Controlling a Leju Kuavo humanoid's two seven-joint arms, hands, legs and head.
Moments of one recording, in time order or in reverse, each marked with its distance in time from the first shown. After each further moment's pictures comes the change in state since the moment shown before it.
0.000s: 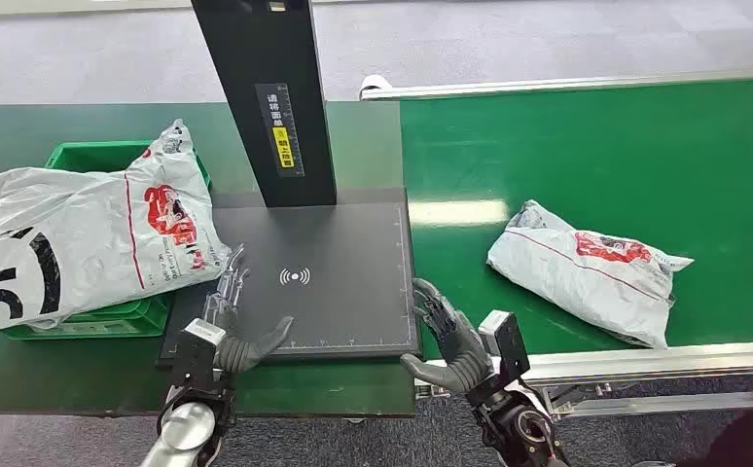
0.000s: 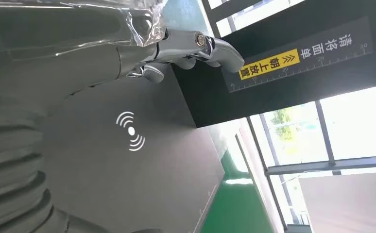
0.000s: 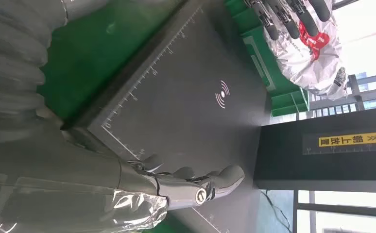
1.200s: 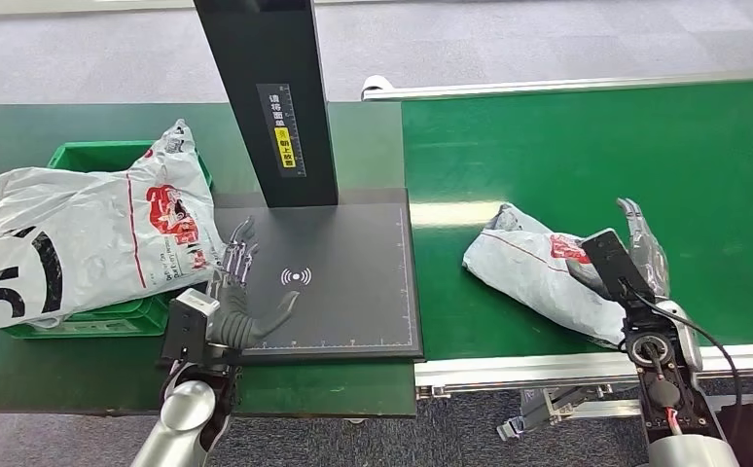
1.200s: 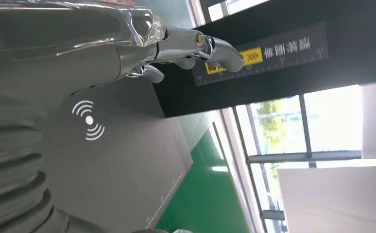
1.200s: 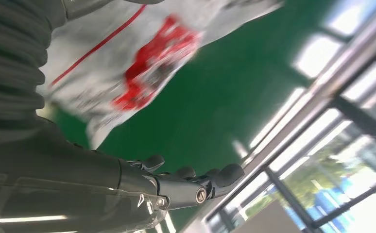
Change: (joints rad) left arm -0.060 -0.043 0.004 -0.065 0.063 -0.123 0.097; right arm -0.319 -0.283 -0.306 0.238 0.713 -0.511 0.162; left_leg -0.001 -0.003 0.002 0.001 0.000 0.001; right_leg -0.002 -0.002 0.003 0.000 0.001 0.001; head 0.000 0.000
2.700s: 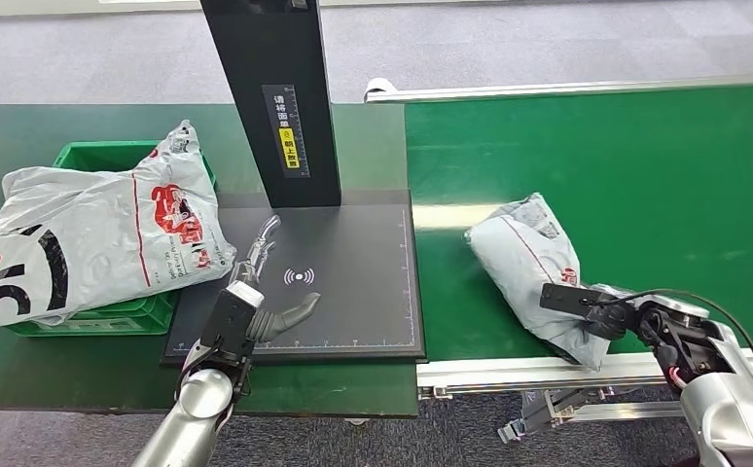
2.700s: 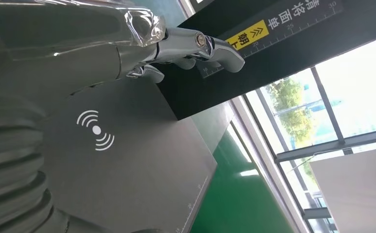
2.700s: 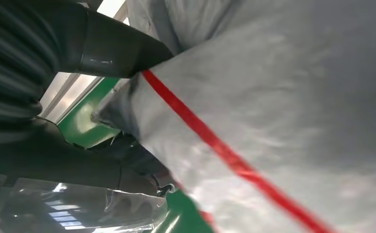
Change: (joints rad) left arm -0.072 -0.006 -0.018 0.106 -0.177 0.036 0.039; right arm -0.302 -0.129 0.325 0.514 0.380 0.654 0.075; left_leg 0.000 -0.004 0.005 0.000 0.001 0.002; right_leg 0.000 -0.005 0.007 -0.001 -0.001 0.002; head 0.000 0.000
